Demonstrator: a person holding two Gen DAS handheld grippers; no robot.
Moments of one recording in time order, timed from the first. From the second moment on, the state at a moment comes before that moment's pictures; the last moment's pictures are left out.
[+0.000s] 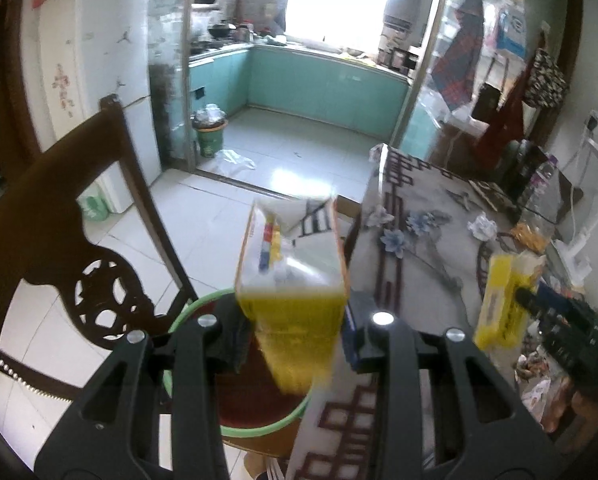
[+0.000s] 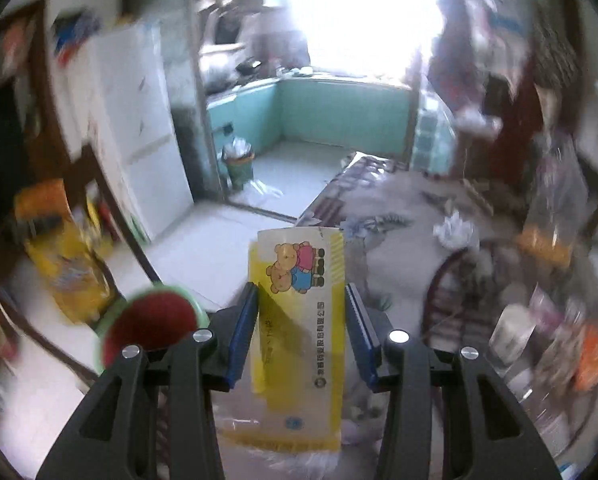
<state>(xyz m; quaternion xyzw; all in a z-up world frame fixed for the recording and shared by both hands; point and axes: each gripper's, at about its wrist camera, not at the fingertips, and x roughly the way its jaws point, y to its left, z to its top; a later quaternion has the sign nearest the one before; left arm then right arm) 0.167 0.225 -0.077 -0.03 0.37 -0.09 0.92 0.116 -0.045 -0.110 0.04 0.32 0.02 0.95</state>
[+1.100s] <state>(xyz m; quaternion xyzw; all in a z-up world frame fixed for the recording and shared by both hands) 0.180 0.289 -0.100 -0.04 0.38 -0.04 0.92 0.185 0.098 -0.116 0.10 0.38 0.18 0.90</state>
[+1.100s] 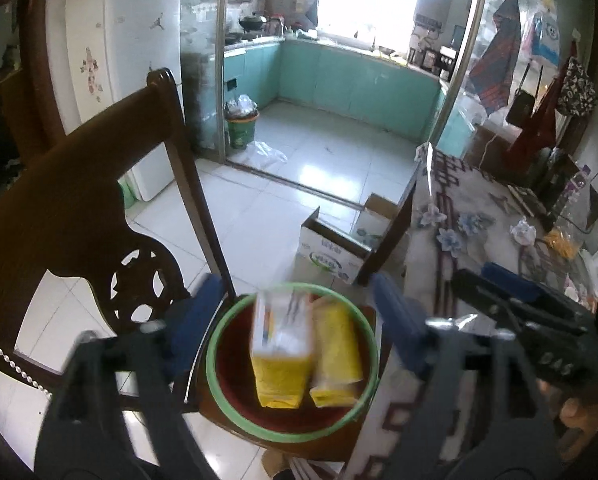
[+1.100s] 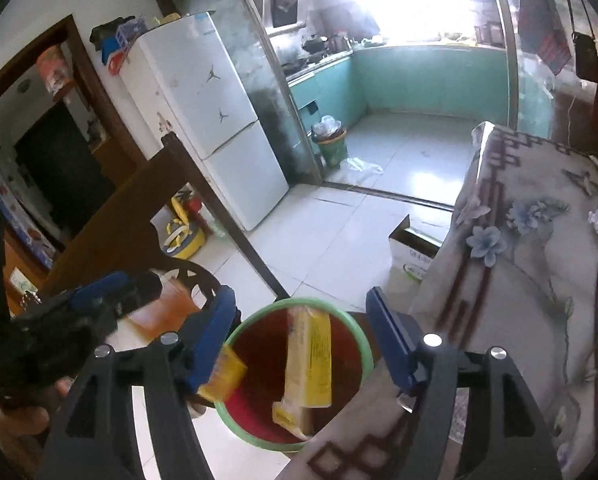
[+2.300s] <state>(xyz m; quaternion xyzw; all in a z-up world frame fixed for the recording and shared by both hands) 0.026 0.002 -0.074 -0.04 0.35 -0.13 0.93 -0.010 -0.249 -0.112 0.10 0.42 0.03 0.90</state>
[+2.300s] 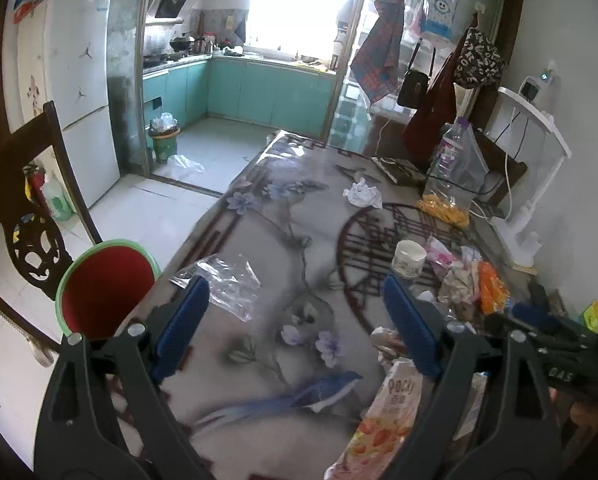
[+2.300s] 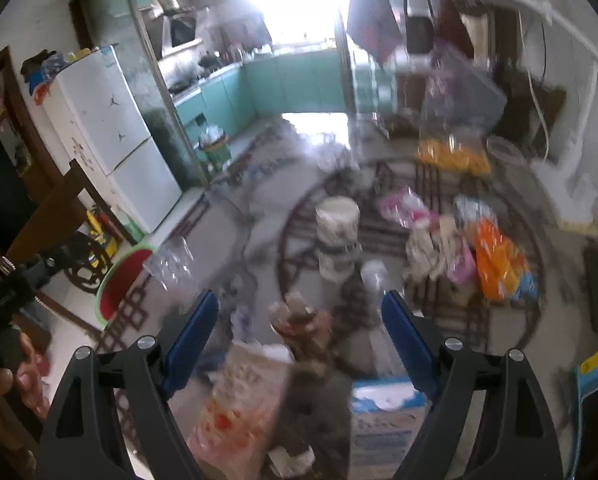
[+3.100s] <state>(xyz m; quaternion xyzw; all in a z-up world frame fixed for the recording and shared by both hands) 0.101 0.040 -0.143 -0.06 0.42 -0.07 0.90 0.072 -0.214 -0.183 0.06 0.52 0.02 0.85</state>
